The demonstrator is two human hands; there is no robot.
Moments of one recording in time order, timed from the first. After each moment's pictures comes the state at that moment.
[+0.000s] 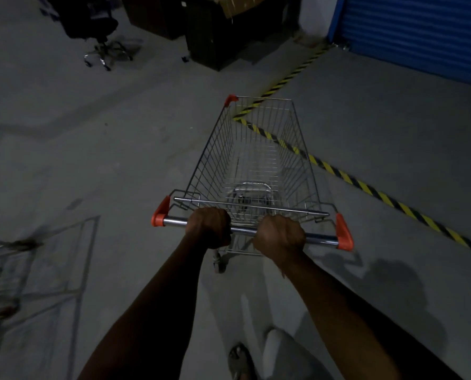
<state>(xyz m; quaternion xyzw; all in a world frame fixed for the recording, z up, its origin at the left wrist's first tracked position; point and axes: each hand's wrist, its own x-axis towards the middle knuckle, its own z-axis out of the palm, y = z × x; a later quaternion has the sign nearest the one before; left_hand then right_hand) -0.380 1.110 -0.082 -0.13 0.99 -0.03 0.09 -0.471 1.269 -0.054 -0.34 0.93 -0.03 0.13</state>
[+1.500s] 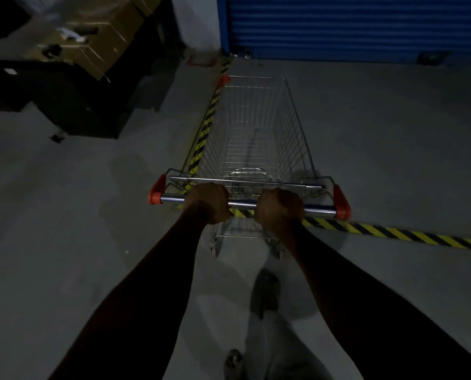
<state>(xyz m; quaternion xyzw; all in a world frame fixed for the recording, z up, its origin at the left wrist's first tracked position) -1.215 0.520 -0.065 0.07 0.98 -0.10 0.13 -1.215 0.698 -0.082 -0.10 0.99 -0.02 0.02</state>
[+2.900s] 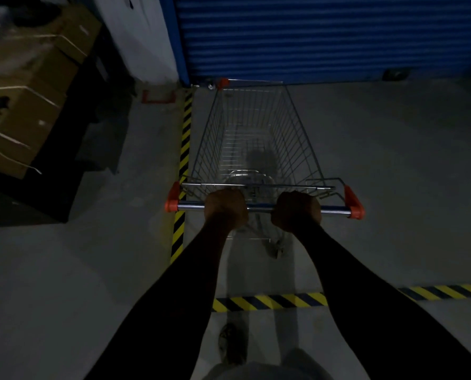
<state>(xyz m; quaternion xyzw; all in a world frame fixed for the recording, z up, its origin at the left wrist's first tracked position) -1.806 0.416 -0.080 0.09 0.99 -0.03 0.09 -1.786 0.585 -0.069 0.05 0.99 0.03 0.12</state>
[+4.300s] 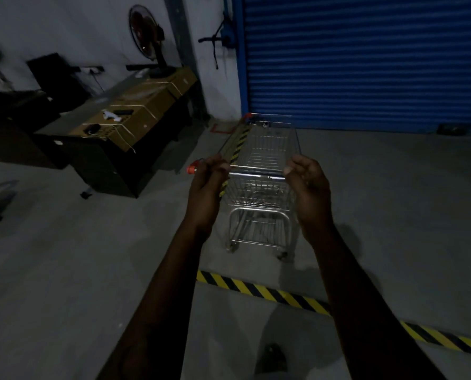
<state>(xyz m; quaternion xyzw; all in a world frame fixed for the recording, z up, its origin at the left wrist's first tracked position) -1.367 0.580 0.112 -0.11 0.68 0.70 -0.19 -1.425 0.753 0.079 -0.06 0.65 -0.75 -0.11</state>
